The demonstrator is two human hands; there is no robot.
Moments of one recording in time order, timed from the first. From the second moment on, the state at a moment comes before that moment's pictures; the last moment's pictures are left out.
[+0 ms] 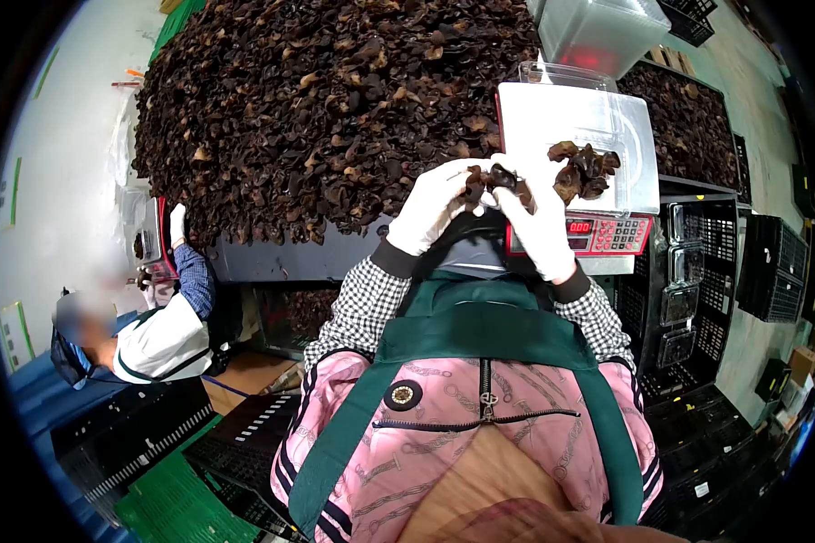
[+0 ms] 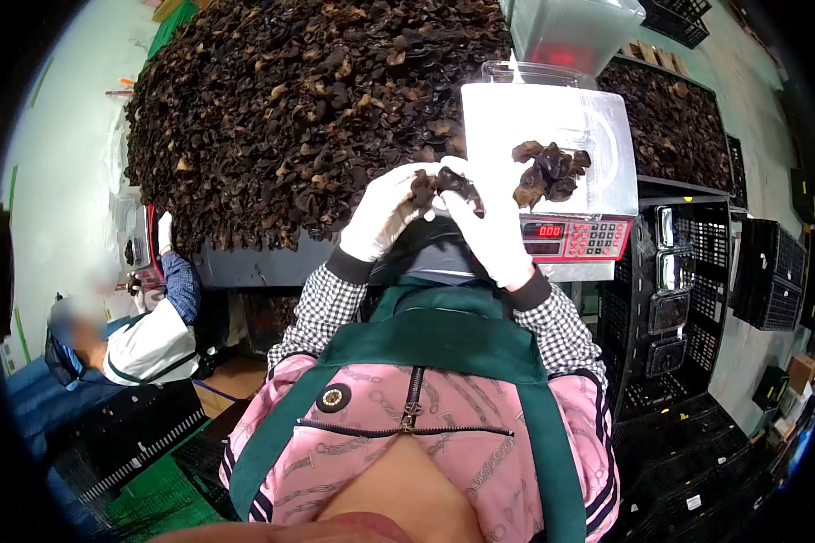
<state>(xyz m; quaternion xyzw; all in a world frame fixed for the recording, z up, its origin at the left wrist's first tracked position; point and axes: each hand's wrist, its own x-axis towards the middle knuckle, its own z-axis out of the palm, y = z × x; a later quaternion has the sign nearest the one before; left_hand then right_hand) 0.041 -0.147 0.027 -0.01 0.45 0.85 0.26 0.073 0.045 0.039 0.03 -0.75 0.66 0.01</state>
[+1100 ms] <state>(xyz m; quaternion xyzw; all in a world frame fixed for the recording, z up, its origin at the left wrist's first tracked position) 0.073 -0.132 0.051 0.07 0.57 0.80 0.16 0.091 0.050 0.032 0.01 -0.55 0.83 -0.05</state>
